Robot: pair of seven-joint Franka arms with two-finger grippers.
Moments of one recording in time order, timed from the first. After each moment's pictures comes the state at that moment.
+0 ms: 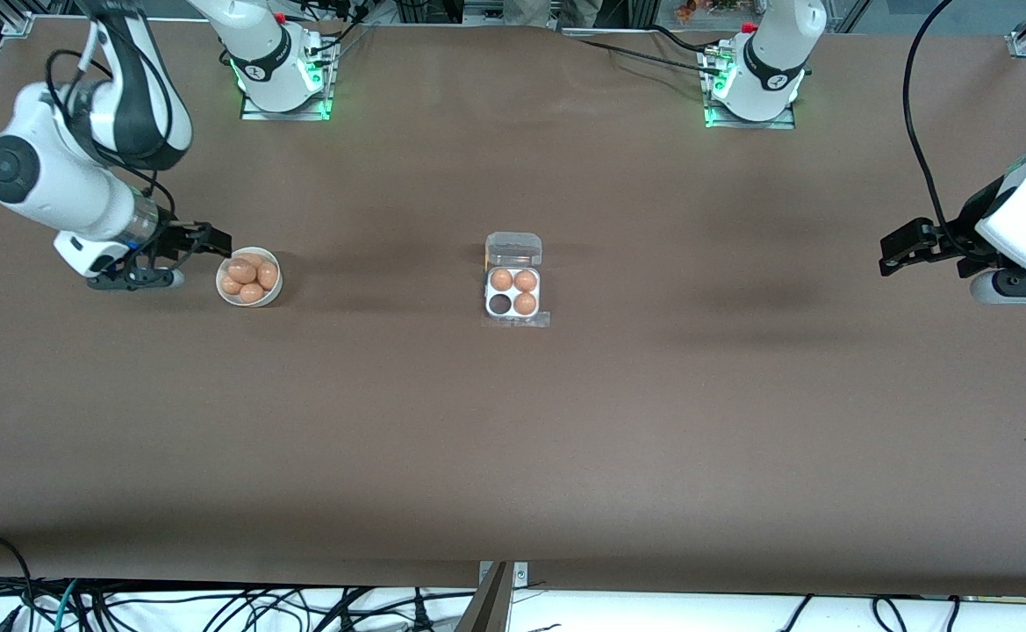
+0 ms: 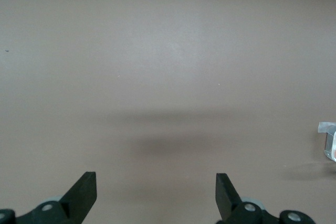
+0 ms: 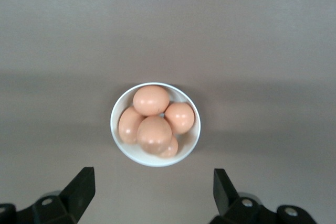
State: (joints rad) left arm 0.00 0.16 -0.05 -1.46 0.02 1.59 -0.06; right arm -0.06 0.07 0.07 -2.25 0.02 2.18 -0.05
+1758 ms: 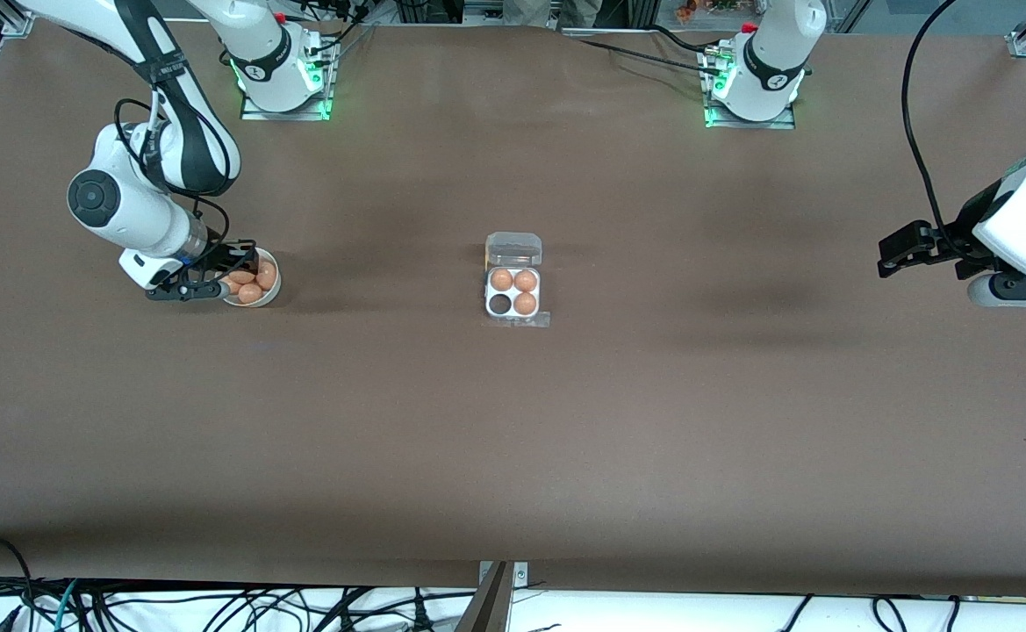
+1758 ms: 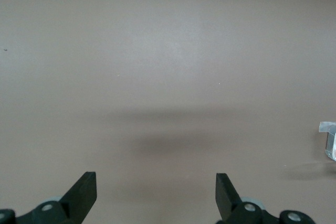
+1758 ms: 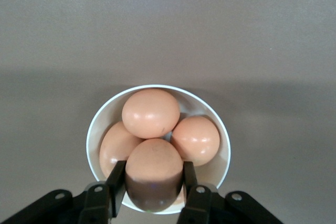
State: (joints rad) left arm 0.00 0.17 -0.05 -1.46 0.02 1.59 -0.06; right arm -0.06 0.19 0.08 -2.38 0.02 2.44 -0.05
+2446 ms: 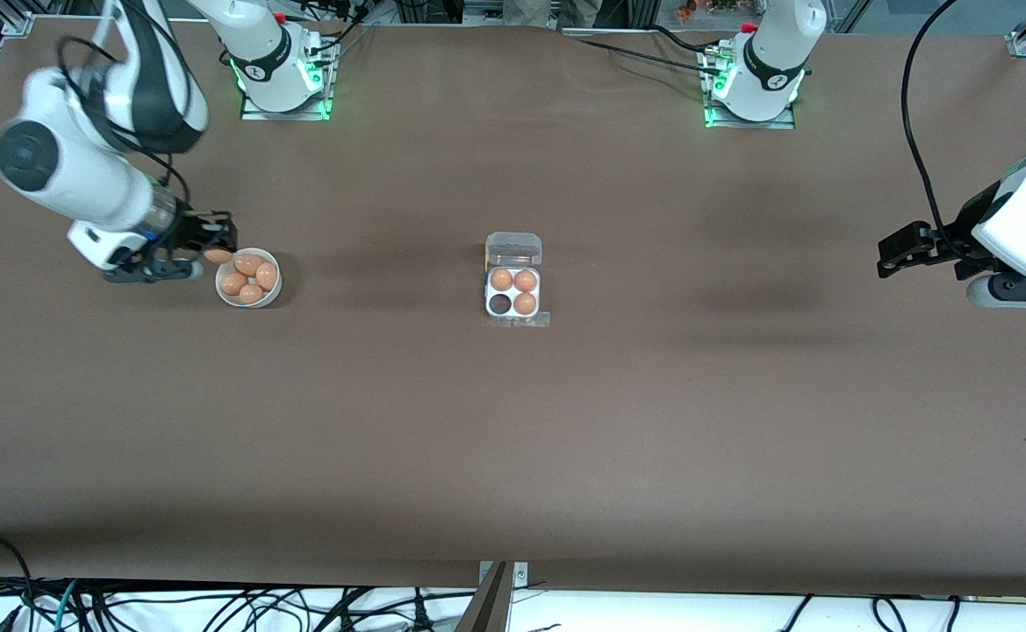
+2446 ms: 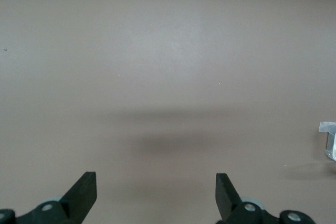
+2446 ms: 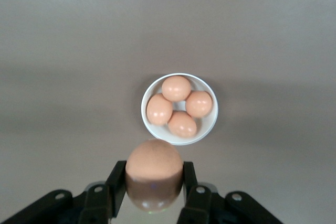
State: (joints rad) left arm 0.00 0.17 -0.05 -1.46 0.02 1.59 -0.06; right arm -0.05 -0.01 0.12 -2.10 0.02 1.92 0.00
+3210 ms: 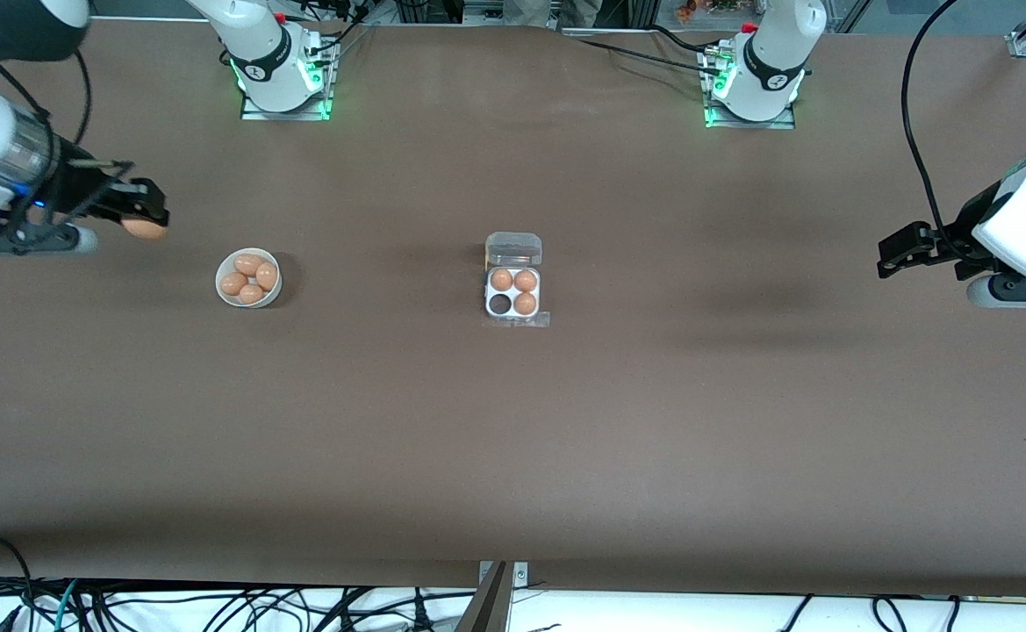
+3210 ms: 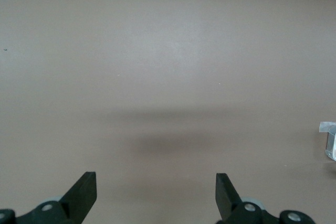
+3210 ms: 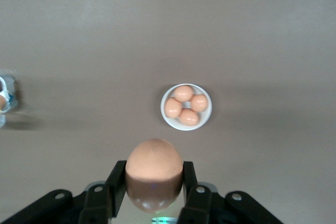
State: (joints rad) left arm 0.00 0.17 -0.05 -1.45 0.02 1.59 -0.06; right arm 0.00 0.07 0.13 -1.65 0.03 1.57 0.13
